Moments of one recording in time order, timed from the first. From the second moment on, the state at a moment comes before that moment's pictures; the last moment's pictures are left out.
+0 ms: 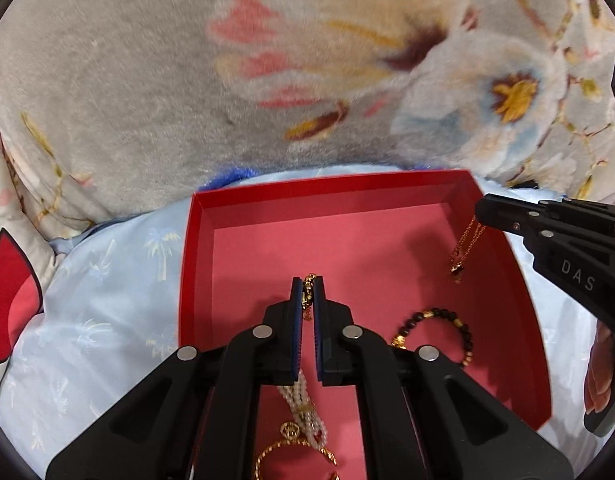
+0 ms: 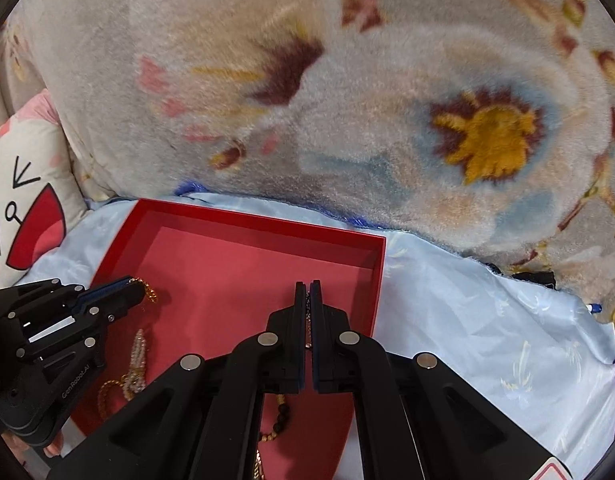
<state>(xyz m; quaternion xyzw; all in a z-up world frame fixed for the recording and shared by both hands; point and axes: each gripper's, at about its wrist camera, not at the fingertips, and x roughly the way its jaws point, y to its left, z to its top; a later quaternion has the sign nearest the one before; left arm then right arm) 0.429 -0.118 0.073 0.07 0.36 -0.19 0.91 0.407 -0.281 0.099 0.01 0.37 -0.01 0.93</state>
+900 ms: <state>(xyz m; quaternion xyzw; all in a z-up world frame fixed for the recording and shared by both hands) 0.353 -0.058 0.114 0.04 0.32 -0.14 0.94 0.292 -0.289 0.125 0.03 0.32 0.04 0.95</state>
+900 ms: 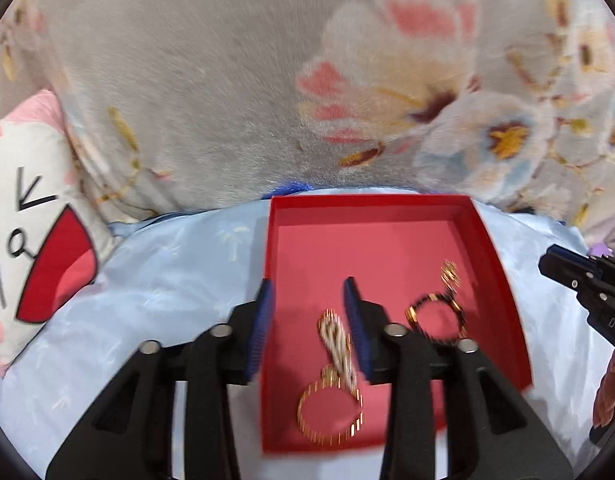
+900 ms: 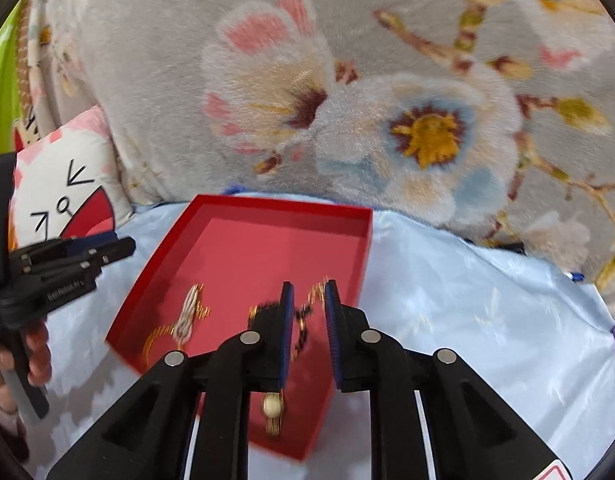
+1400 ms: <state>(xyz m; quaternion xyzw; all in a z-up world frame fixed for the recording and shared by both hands) 0.174 -0.013 0.049 0.07 0.37 -0.15 0.91 0.100 -0.270 0.078 0.02 0.36 0.07 0.93</state>
